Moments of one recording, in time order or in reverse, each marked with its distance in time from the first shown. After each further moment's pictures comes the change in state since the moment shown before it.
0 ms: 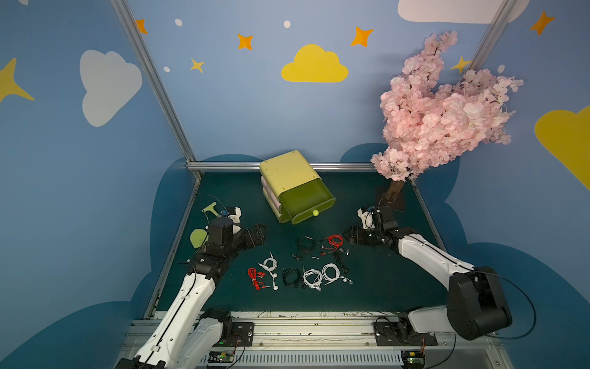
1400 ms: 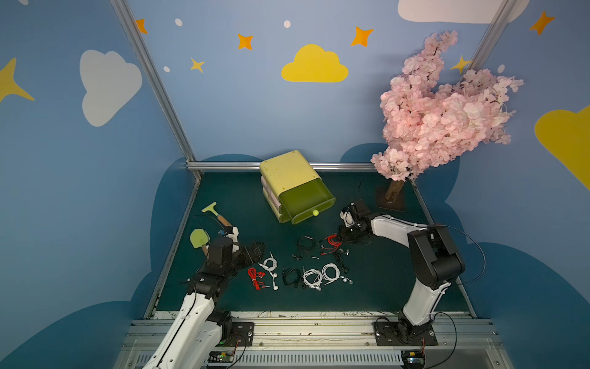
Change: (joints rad) left arm -0.001 -0.173 -0.208 -0.013 -0.007 -0.079; right arm 0.079 0.387 0.247 -0.091 0.084 -0.048
